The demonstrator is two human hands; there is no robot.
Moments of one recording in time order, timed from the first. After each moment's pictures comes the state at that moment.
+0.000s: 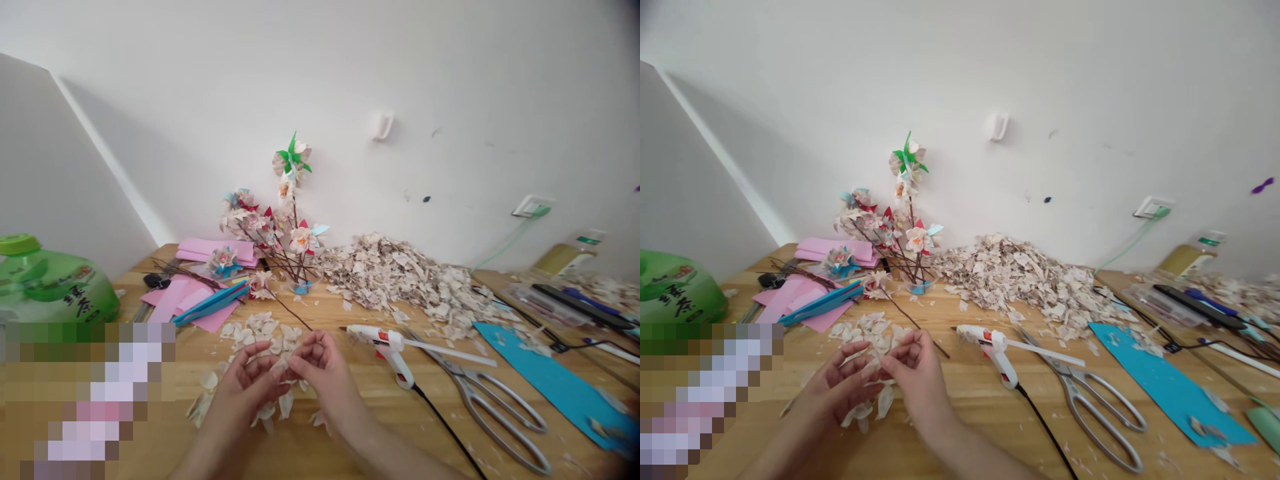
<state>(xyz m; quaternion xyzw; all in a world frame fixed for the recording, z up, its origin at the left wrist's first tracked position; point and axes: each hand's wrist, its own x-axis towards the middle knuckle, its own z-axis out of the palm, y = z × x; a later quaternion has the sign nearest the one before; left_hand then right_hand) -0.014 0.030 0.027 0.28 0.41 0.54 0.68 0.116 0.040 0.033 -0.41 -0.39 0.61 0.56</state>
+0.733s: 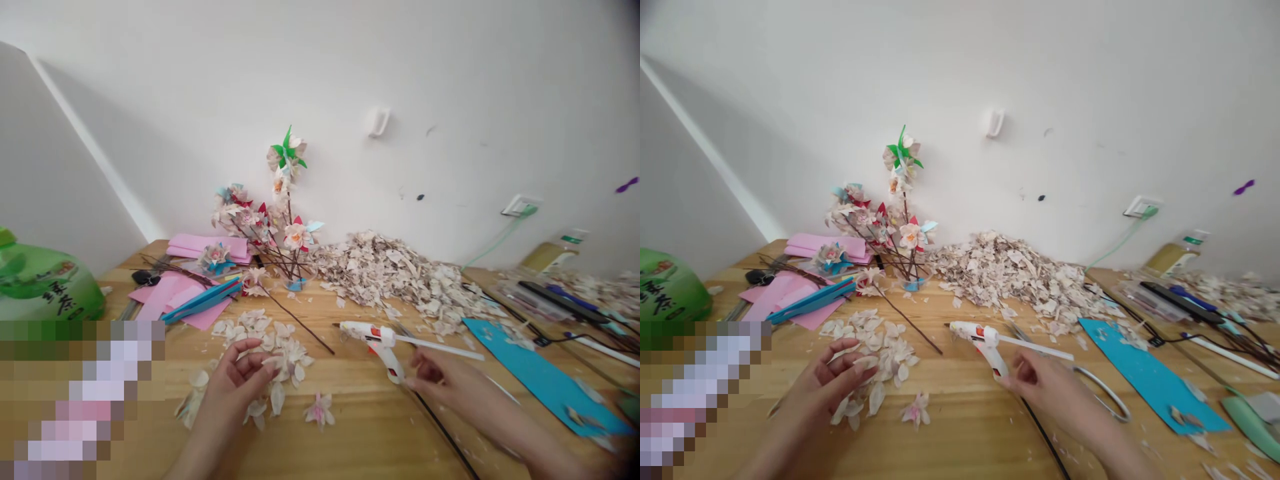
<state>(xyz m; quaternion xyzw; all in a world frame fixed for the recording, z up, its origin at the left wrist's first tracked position) -0.007 0.032 0.022 0.28 0.43 0.58 0.63 0.304 0.010 0.054 -0.69 -0.65 0.25 0.19</state>
